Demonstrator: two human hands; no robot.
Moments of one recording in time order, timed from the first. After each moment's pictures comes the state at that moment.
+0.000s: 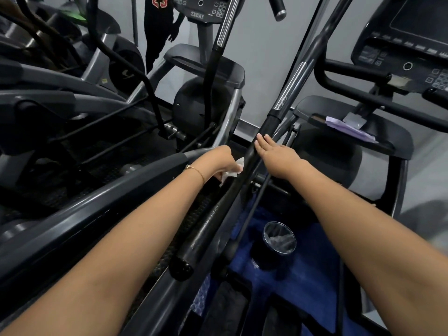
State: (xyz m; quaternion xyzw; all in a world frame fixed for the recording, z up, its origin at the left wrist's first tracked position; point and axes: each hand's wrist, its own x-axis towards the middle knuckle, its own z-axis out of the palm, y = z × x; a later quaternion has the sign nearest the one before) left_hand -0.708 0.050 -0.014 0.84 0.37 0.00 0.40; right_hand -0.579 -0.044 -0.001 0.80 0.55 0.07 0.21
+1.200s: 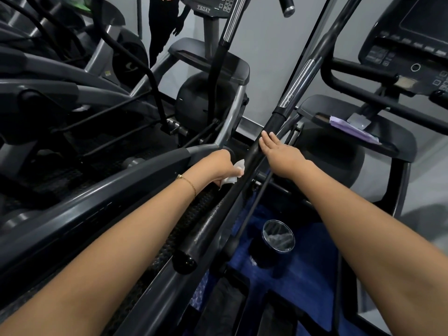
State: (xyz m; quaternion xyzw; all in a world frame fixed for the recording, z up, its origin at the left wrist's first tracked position) left_hand -0.729 0.047 -0.033 0.85 0.35 0.04 0.39; right_hand -0.578 -0.045 -0.005 0.81 0.55 0.07 0.19
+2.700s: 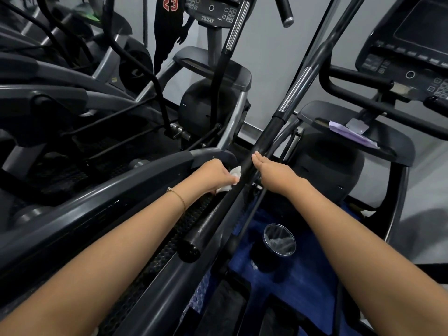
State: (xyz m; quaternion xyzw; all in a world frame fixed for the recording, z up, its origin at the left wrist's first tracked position) left_hand -0.772 0.024 -0.035 0.83 0.34 0.09 0.44; right_hand -0.627 -0.069 -0.009 0.82 0.55 0.00 0.13
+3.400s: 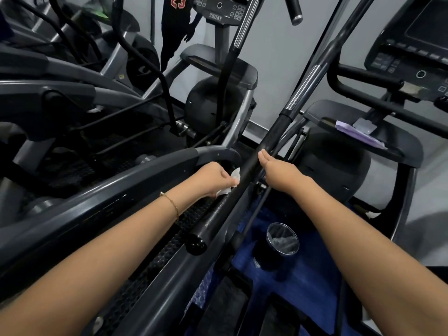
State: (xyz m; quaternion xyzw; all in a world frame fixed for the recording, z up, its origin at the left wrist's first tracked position) left_hand -0.796 0.015 -0.042 0.79 0.34 0.11 0.49; right_hand -0.628 -0.066 -0.014 0.84 0.53 -0.01 0.13
